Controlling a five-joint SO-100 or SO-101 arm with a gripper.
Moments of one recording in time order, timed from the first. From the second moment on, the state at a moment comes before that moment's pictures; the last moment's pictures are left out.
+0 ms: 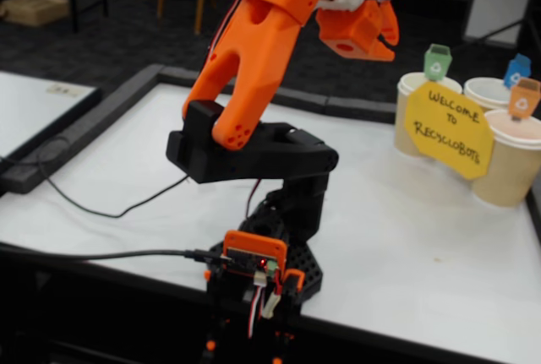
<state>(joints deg) 32.7 165.1 110.0 94.9 -18.0</state>
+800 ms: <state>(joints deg) 32.7 165.1 105.2 93.8 -18.0</state>
